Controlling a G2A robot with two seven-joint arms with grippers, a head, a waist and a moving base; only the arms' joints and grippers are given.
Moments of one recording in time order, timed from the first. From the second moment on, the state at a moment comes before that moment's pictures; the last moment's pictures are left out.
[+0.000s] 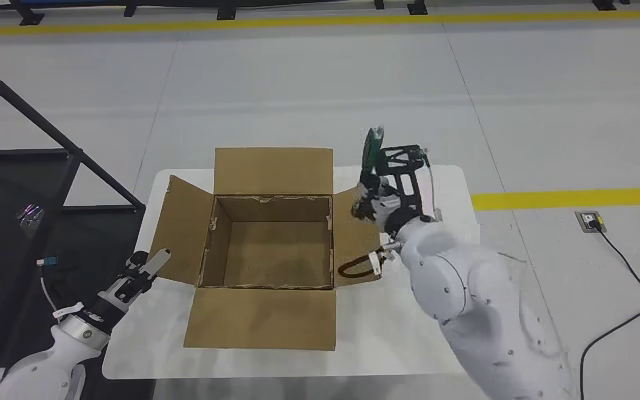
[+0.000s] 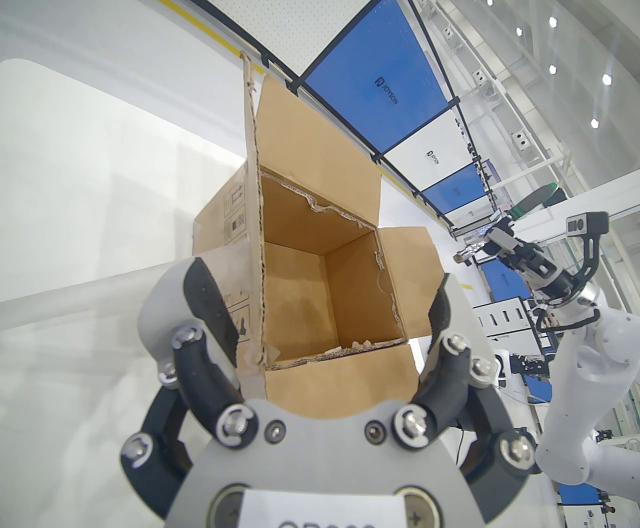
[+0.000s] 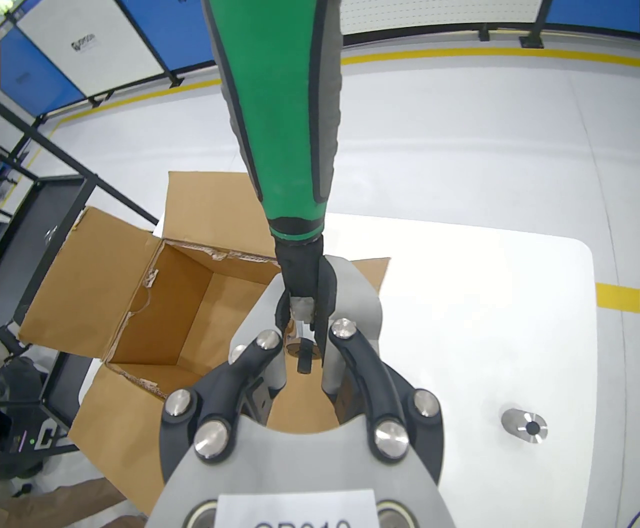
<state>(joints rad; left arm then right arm) 1.50 -1.01 -1.88 -1.81 0.10 -0.31 -0.51 -0.70 -1.33 1.04 -1.83 -1.03 0.35 0.85</state>
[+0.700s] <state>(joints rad) 1.50 -1.01 -1.88 -1.81 0.10 -0.31 -0.51 -0.12 -1.73 0.39 -0.75 -0.72 0.14 0.89</state>
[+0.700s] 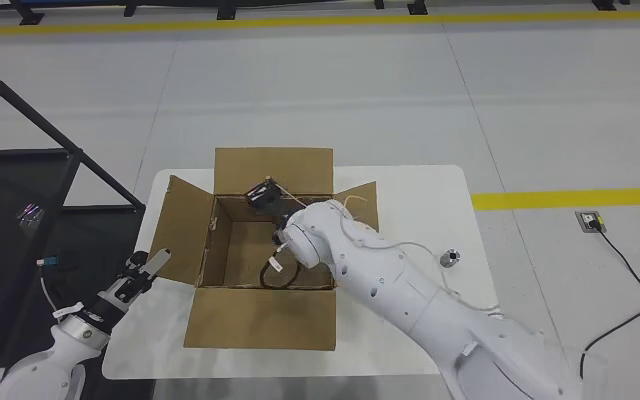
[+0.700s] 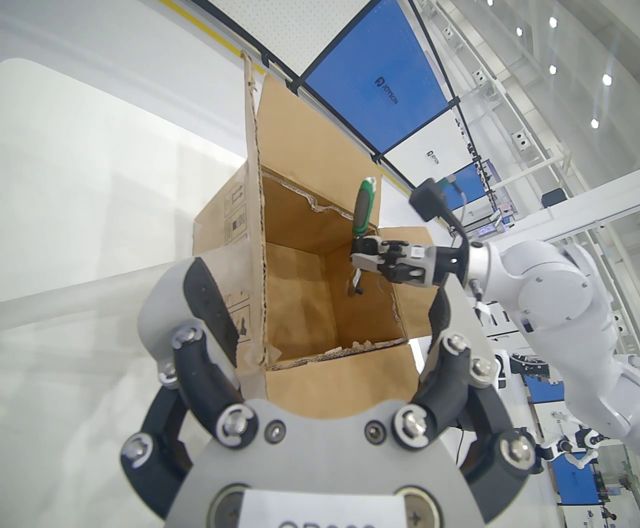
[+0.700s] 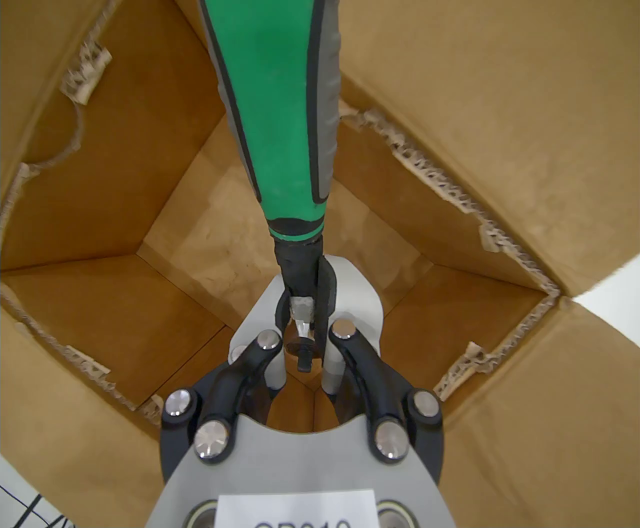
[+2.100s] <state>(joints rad) 1.50 -1.01 -1.88 -1.81 0.10 -0.31 -0.51 -0.09 -1.94 0.31 -0.27 -0.70 -0.08 0.97</state>
